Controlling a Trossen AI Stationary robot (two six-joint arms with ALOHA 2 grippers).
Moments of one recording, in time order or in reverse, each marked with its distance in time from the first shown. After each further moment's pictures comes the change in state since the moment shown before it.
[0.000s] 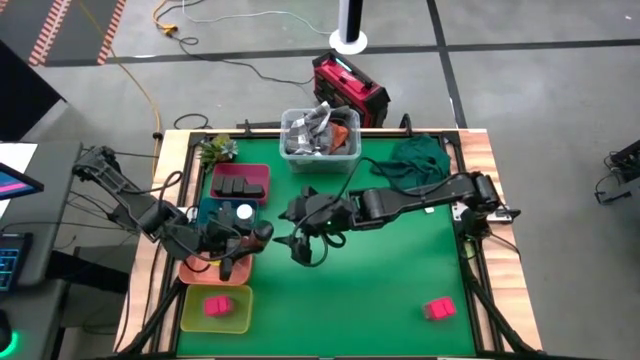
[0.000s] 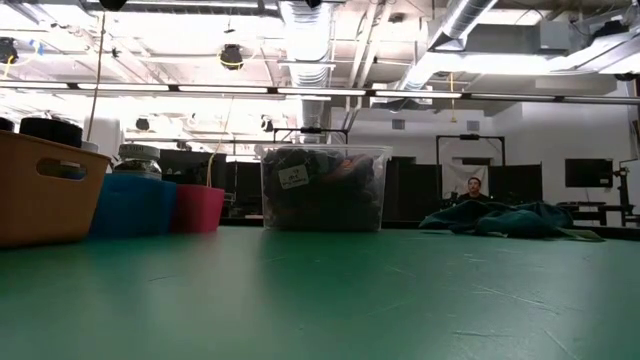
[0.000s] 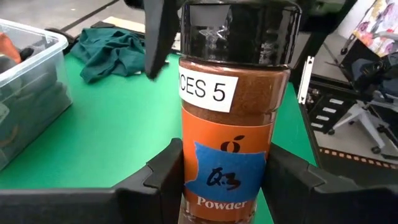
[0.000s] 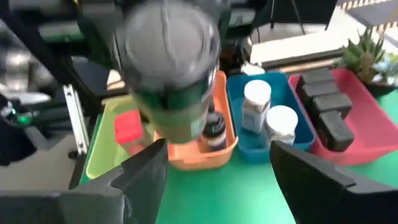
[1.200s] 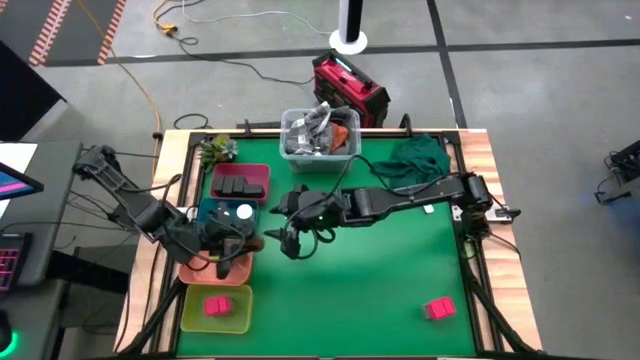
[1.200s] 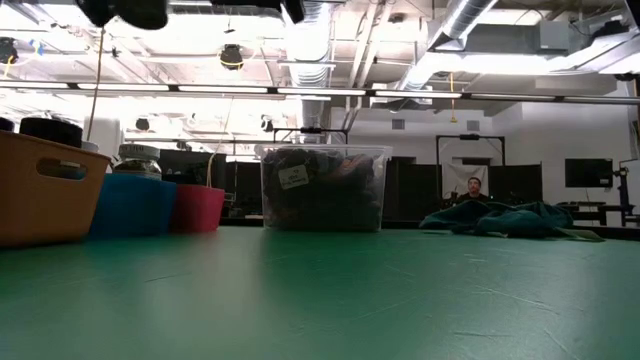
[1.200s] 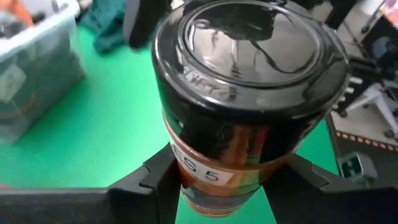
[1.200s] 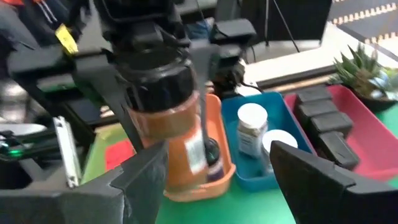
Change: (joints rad) left arm -0.009 -0.014 0.000 -0.149 0.008 -0.100; right arm -0.028 0.053 0.000 0.140 0.000 0.020
